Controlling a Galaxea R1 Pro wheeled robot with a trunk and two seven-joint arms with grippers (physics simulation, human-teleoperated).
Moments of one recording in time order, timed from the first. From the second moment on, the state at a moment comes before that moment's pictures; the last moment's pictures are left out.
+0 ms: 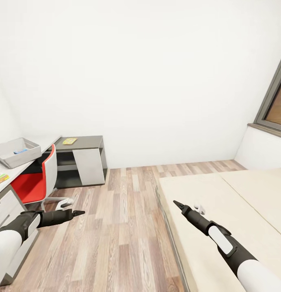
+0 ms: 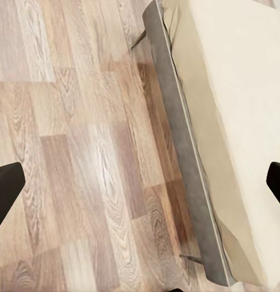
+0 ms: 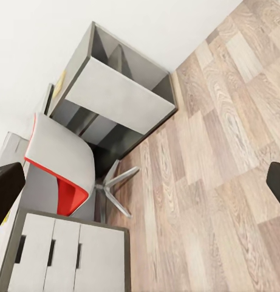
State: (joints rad) left arm -0.88 0.35 0.29 -0.22 -0.14 0.44 -0.86; right arm -0.61 -0.19 0.24 -0.60 -1.05 0.24 0.46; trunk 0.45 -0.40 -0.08
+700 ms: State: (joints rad) left arm -0.88 0.34 0.29 -0.22 -0.14 0.44 -0.86; right arm -0.61 -0.19 0.24 -0.60 -1.05 0.24 0.46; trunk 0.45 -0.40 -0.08
